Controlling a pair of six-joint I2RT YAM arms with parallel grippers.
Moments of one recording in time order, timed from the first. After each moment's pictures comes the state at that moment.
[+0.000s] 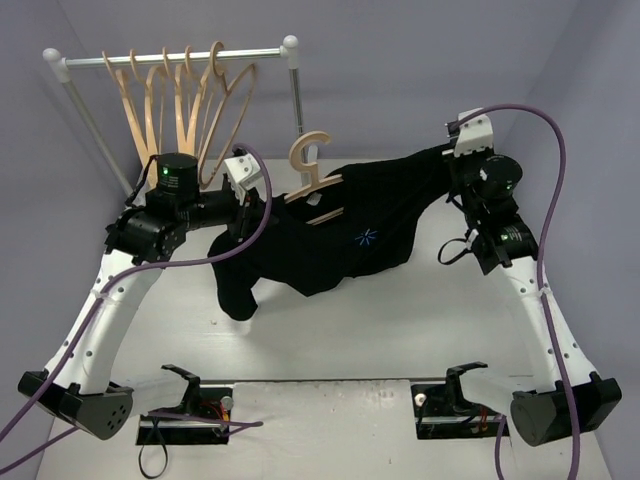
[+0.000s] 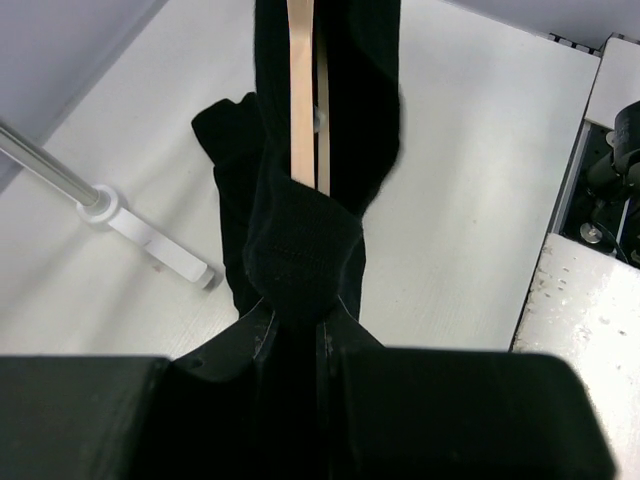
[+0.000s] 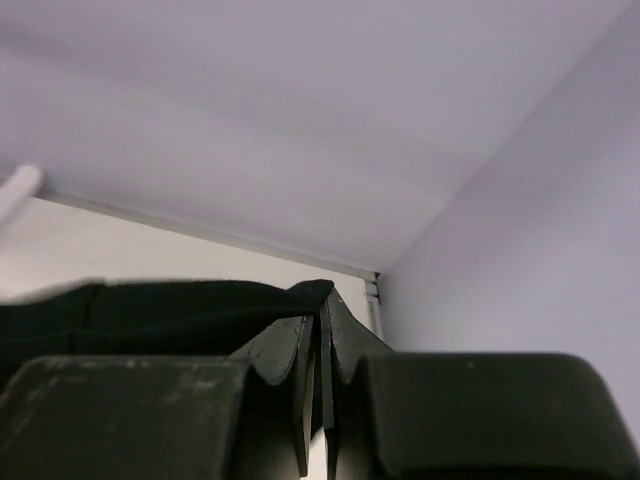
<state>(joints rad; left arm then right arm) -0.38 1.21 1.51 -0.75 0.70 0.26 0.24 1.12 1.21 -0.05 0.25 -0.41</state>
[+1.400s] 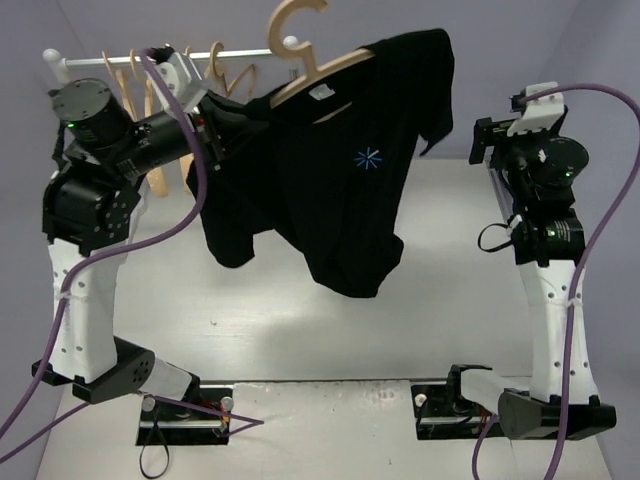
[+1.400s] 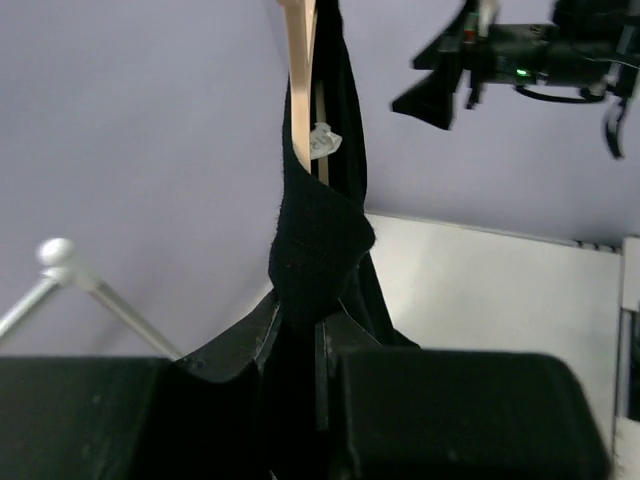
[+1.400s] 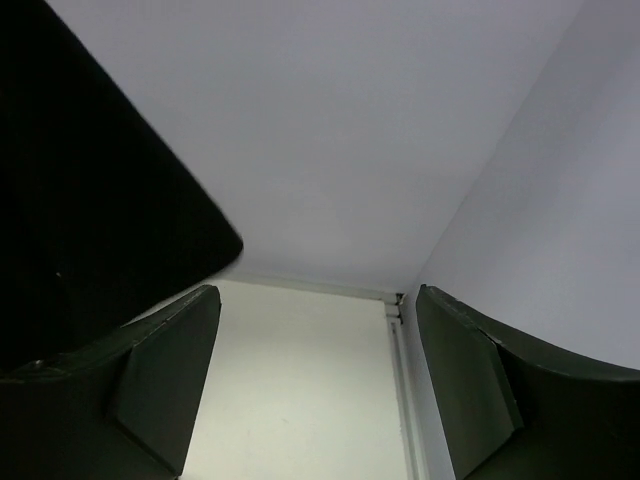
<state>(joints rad) -0.37 1.45 2.33 -0.74 0.74 0.14 -0.03 1.14 1.47 -0.25 -0.05 -0.21</state>
